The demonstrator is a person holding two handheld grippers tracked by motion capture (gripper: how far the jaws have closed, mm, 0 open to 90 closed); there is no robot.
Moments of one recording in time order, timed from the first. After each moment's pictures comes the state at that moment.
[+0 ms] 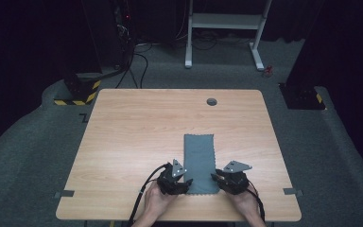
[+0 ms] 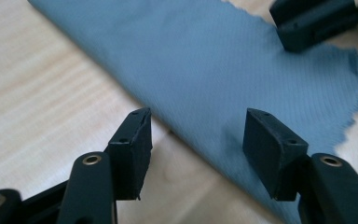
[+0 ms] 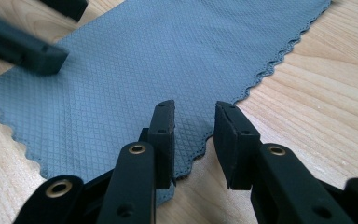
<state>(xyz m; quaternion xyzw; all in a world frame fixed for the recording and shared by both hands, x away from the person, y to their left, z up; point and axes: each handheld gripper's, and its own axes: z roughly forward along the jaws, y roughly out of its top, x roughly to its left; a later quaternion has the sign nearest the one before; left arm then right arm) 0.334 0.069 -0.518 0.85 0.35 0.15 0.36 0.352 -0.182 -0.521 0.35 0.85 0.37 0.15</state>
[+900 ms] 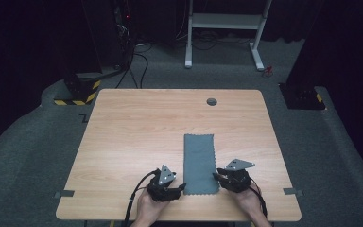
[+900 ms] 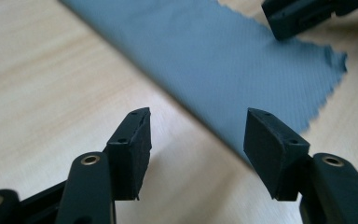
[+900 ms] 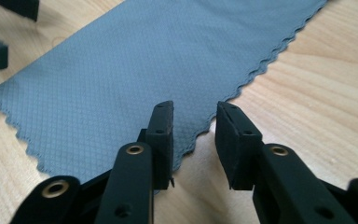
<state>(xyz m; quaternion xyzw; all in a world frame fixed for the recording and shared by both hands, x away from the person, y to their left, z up) 0.321 0.096 -0.515 0.83 0.36 0.15 0.41 0.357 -0.190 -0.519 0.35 0.85 0.37 0.13</state>
